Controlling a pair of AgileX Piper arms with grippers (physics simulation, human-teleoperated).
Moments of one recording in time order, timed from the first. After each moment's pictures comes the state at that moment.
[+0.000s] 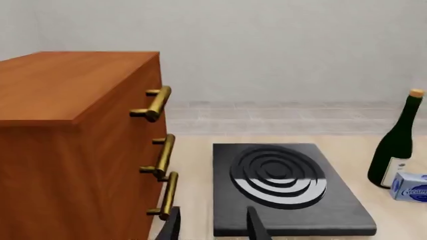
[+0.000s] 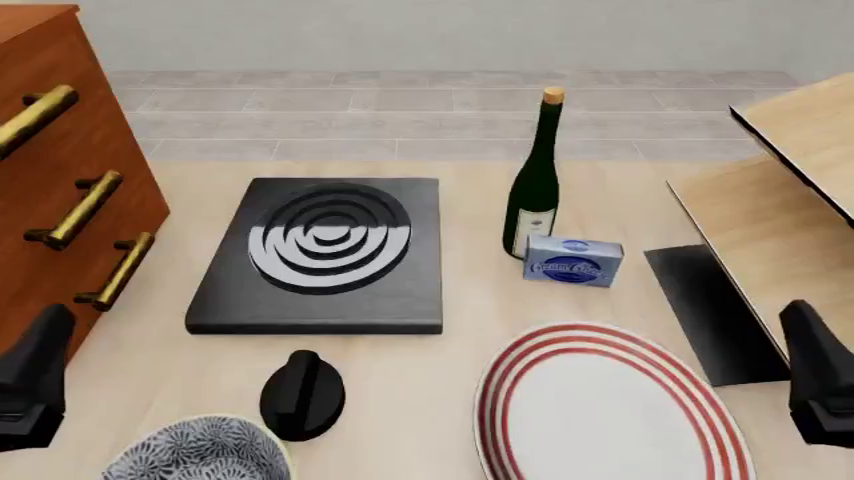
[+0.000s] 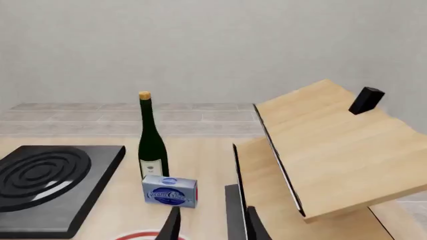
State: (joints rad) left arm -0.01 0.00 0.00 0.01 0.00; right arm 0.00 0.02 0.00 -0.02 0.00
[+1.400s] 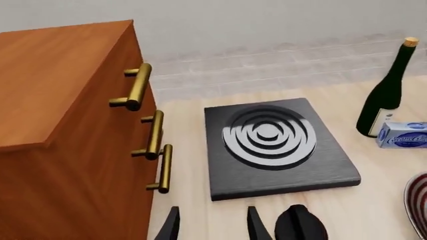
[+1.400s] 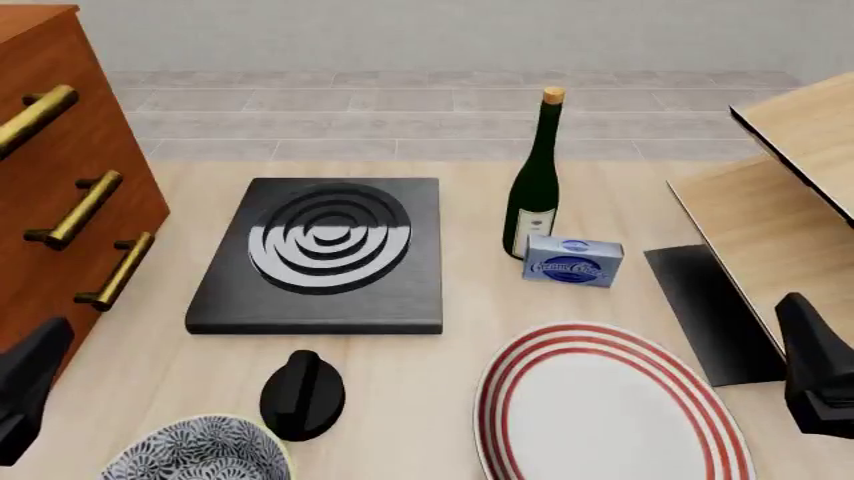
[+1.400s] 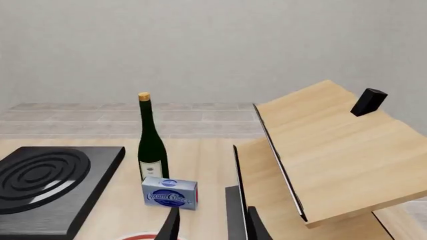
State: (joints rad) left arm -0.06 0.04 -0.23 0.43 0.08; right arm 0.00 0.08 0.00 -0.08 0.00
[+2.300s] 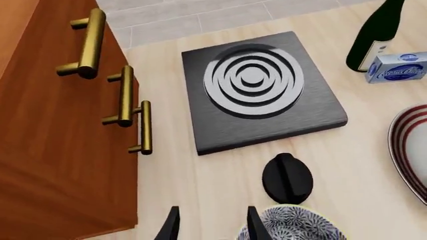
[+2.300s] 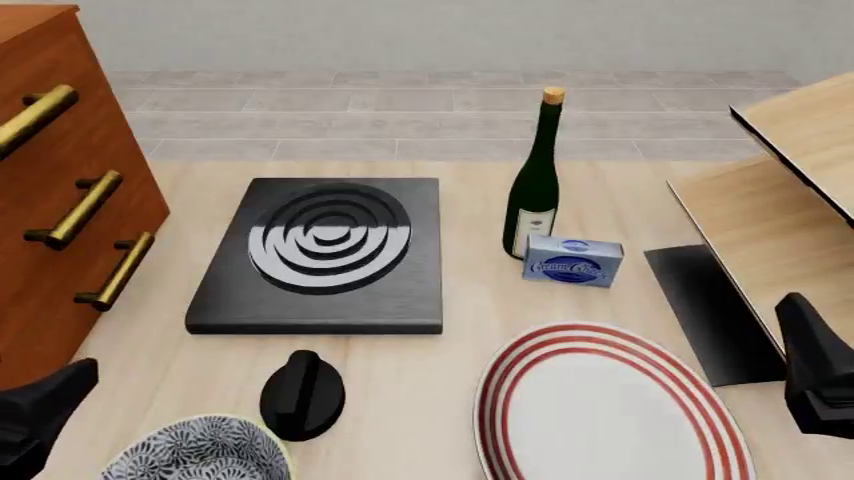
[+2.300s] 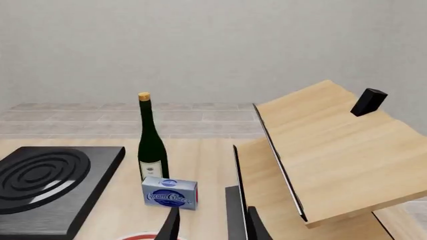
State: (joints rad) left arm -0.14 0.17 -0.35 0.71 0.10; right arm 0.00 0.08 0.00 -0.08 0.00
